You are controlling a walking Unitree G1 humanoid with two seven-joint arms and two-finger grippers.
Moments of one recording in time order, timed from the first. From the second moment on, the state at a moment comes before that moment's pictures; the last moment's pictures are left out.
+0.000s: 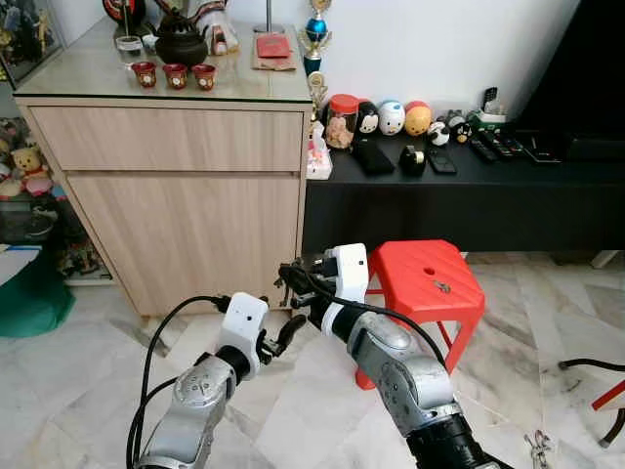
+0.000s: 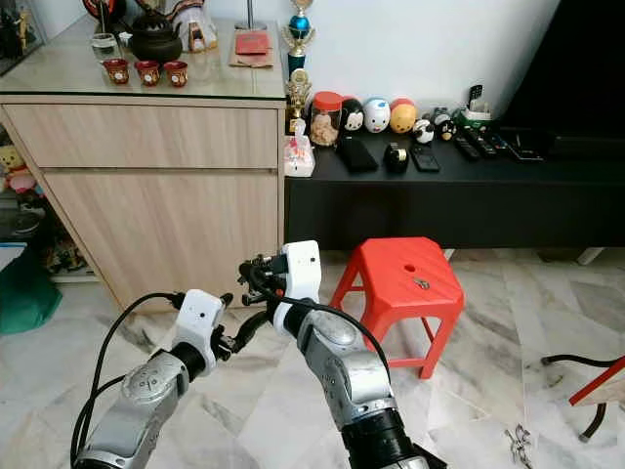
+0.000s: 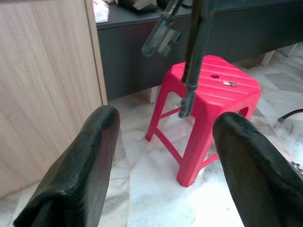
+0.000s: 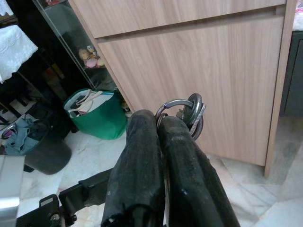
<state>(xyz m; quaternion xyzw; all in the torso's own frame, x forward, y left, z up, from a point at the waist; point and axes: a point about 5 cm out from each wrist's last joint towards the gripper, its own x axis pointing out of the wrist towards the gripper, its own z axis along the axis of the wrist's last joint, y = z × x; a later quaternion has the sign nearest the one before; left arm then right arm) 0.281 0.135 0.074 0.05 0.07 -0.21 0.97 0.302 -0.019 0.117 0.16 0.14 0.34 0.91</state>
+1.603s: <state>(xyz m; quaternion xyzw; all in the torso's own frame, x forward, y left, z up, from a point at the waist) 0.283 0.127 0.080 0.03 0.04 -0.24 0.97 0.301 -0.018 0.118 0.16 0.14 0.35 0.91</state>
